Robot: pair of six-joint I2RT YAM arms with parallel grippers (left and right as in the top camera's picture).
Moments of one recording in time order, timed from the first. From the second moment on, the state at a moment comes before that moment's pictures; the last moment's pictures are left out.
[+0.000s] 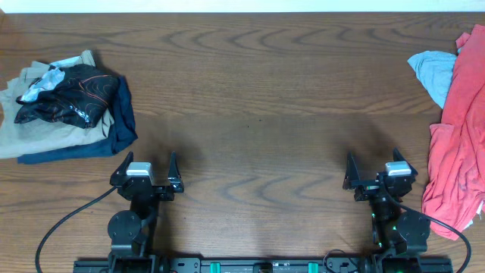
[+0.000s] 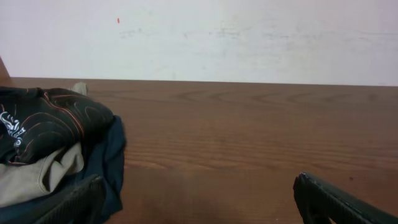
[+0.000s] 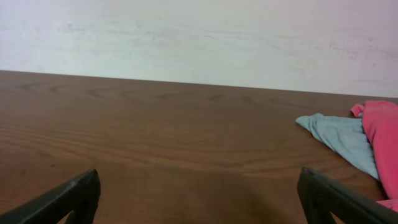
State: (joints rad) left arm -0.03 0.01 0.01 -0.10 0.02 -0.06; right arm 0.01 0.01 0.01 -0.07 -0.07 -0.02
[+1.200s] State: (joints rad) left arm -0.03 0.01 0.01 -0.10 0.02 -0.06; right arm 0.01 0.01 0.01 -0.07 -0.07 -0.02
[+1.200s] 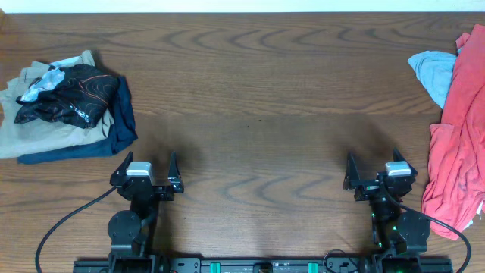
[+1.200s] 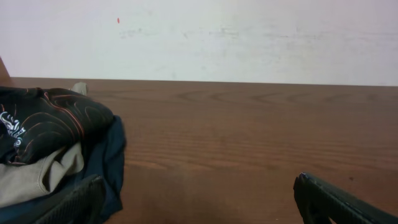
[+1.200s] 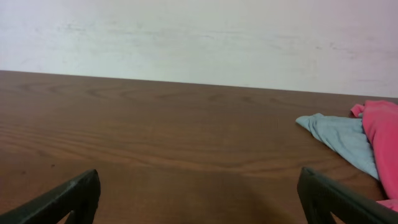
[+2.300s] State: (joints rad) left arm -0.03 0.01 0.01 -0.10 0.02 -0.06; right arm 0.01 0.01 0.01 -0.06 0.00 -0.02
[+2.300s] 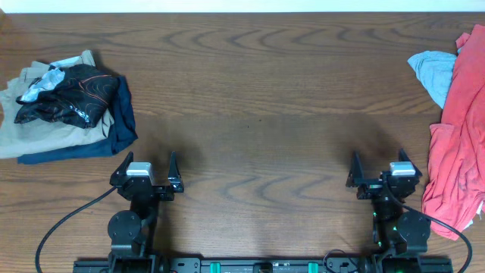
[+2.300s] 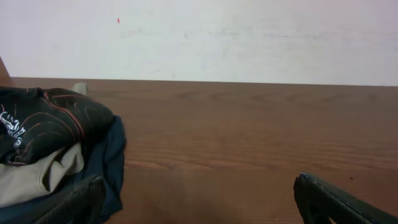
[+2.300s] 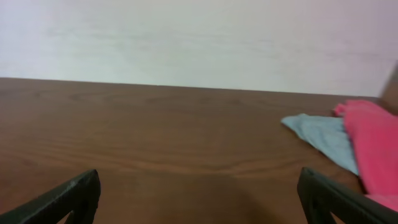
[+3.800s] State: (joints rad) left arm -0.03 0.77 0.75 -0.86 0.21 -0.20; right arm -0.02 1.08 0.88 -0.74 0.11 0.10
